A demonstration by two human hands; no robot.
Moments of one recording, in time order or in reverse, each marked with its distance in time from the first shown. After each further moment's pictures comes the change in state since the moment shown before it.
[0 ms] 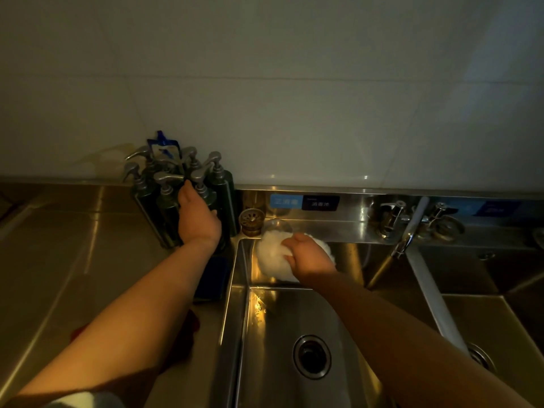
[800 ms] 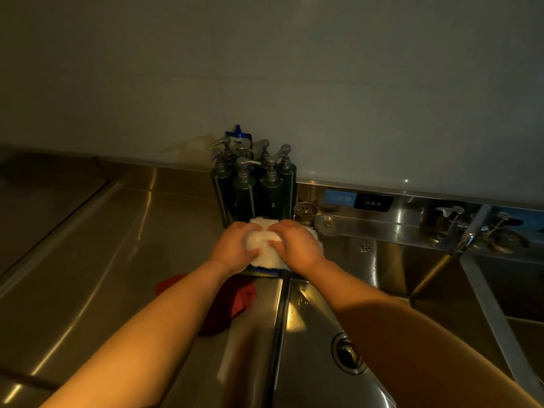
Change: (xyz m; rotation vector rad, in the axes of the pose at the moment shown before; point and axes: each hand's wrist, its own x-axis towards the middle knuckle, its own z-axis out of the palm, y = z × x) left_hand -0.060 -0.085 -0.088 0.122 -0.441 0.258; right_hand -0.011 -0.138 0.027 0.060 0.082 -0.320
